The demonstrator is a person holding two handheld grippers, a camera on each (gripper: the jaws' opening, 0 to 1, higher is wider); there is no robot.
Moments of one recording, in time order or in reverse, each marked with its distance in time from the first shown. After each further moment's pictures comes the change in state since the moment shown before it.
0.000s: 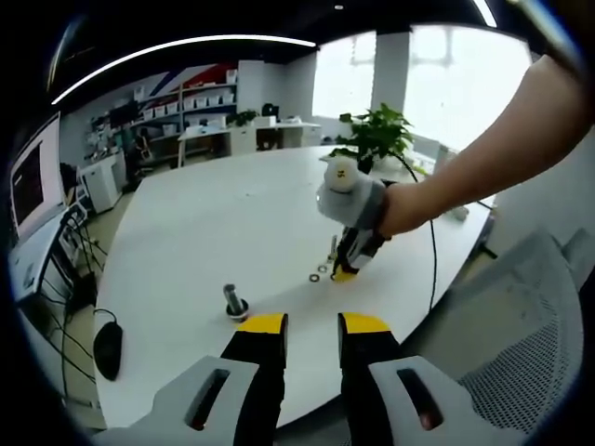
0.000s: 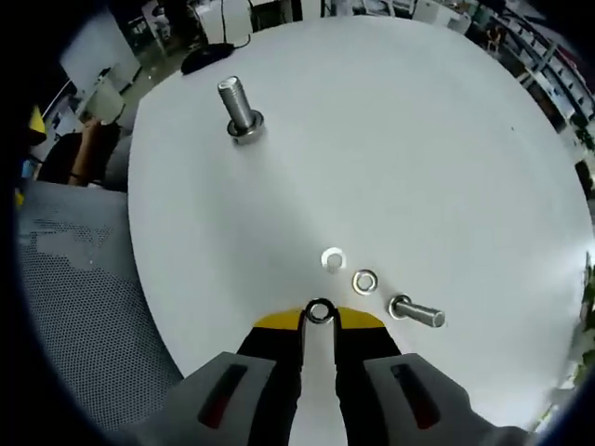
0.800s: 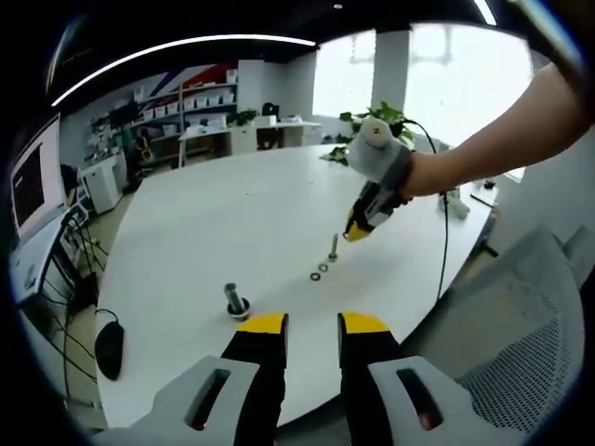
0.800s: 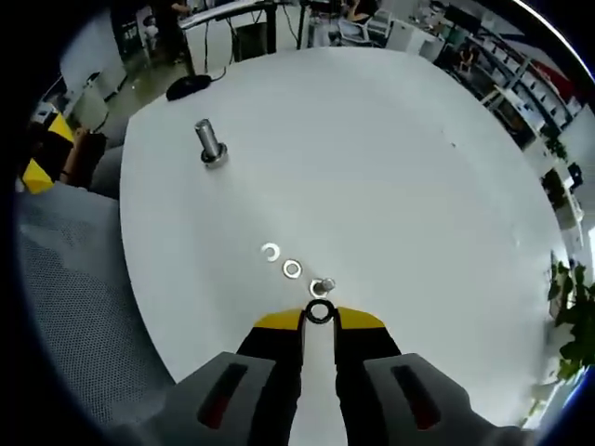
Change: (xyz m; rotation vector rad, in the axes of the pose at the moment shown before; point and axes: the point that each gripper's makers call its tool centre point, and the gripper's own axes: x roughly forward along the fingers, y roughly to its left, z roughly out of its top) left arm -0.001 -0.001 -0.002 0.007 0.005 0.005; right arm -0.055 -0.044 0.002 -0.058 -0.103 -0.153
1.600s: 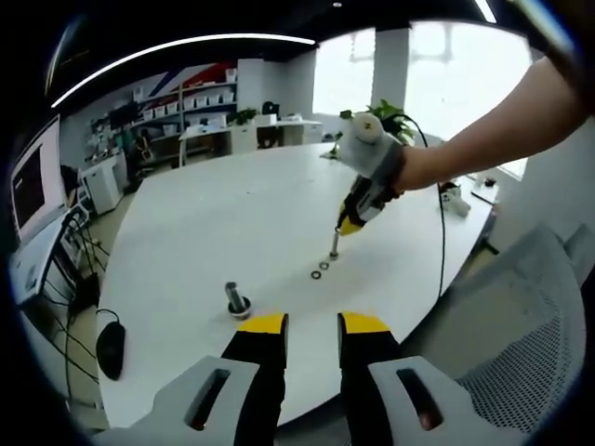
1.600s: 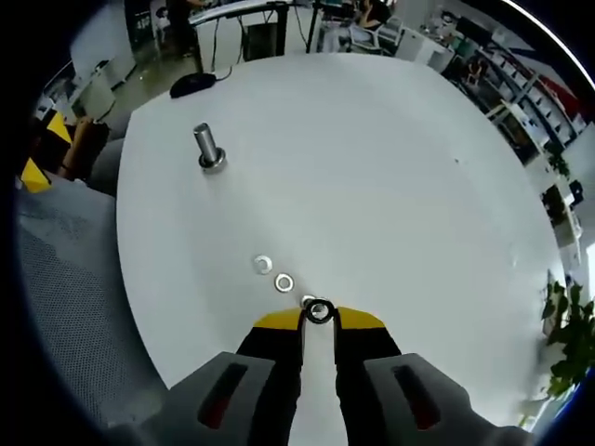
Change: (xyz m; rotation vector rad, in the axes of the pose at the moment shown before) left arm 0.000 0.001 -0.001 0.004 0.007 0.006; right arm 0.011 -0.009 0.014 -0.024 -0.015 0.006
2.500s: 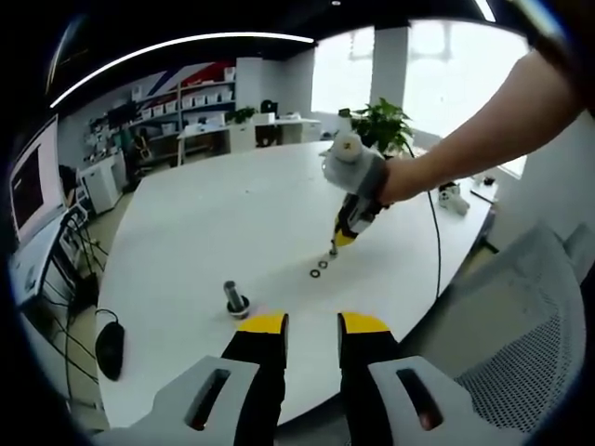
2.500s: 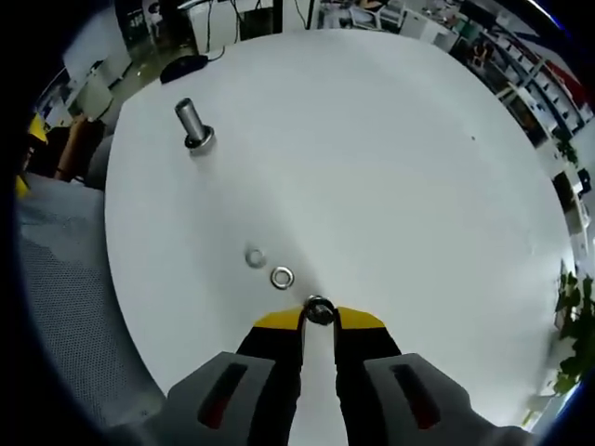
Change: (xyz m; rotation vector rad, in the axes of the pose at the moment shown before) left arm 0.002 -0.001 -0.001 0.003 0.008 -0.006; right arm 0.034 0.004 -0.016 0.026 0.084 0.038
